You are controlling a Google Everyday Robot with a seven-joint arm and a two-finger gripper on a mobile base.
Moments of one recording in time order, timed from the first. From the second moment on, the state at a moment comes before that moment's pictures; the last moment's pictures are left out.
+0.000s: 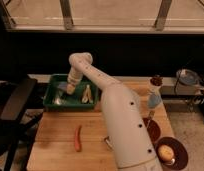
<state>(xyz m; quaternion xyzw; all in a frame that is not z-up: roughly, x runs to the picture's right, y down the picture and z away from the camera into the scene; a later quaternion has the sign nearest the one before) -0.205 0.006 0.954 -0.37 -0.15 0.16 0.90</state>
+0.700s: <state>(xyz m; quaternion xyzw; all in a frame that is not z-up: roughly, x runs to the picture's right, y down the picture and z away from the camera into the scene) -0.186 0.034 0.934 -0.37 -0.15 0.15 0.90</state>
